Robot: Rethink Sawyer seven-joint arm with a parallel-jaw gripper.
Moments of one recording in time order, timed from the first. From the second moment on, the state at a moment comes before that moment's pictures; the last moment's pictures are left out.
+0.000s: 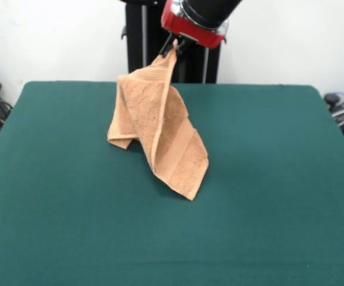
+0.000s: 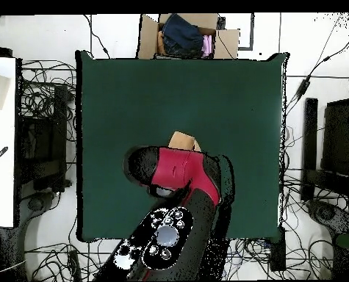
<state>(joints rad) 0.17 -0.57 -0.49 1.58 -0.04 0.91 1.60</state>
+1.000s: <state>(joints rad) 0.14 -0.62 -0.47 1.54 -0.04 1.04 1.60</state>
